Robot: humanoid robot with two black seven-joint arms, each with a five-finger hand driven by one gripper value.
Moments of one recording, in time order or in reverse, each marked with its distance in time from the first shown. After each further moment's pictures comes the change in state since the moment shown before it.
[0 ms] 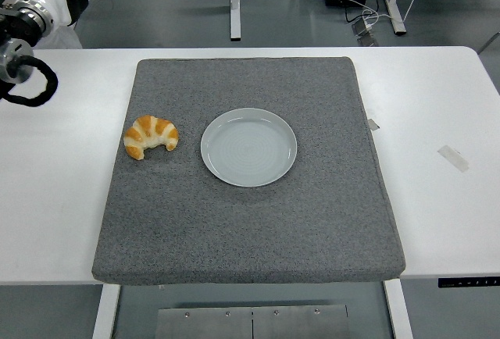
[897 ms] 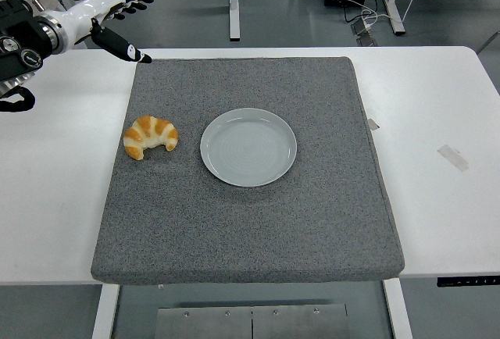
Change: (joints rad) left arm -0.245 0.030 0.603 -0.137 0.400 0.003 0.004; right arm 0.007 0.000 -0.002 0.000 -0.001 0.000 0.000
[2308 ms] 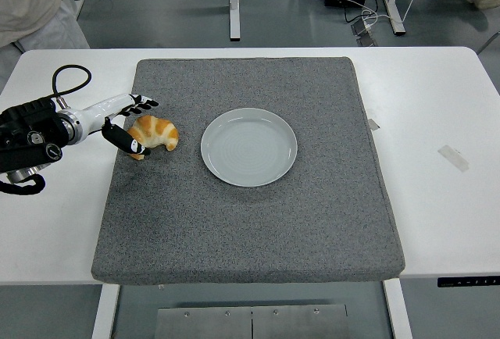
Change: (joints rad) left arm 0.222 -0.020 0.084 -0.072 0.054 0.101 -0.011; right arm 0.000 0.000 0.000 0.000 0.000 0.000 0.000
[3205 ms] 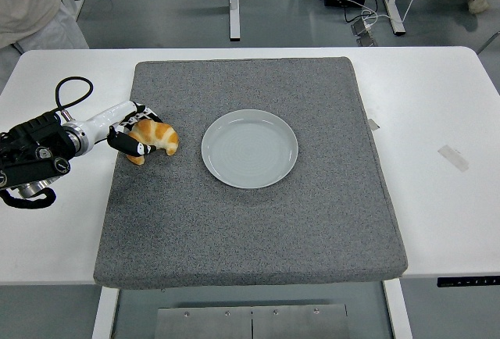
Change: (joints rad) left arm 0.081 -0.015 -0.073 0.008 0.016 0.039 -0.005; right arm 0.000 0.000 -0.001 0.000 0.000 0.001 0.000
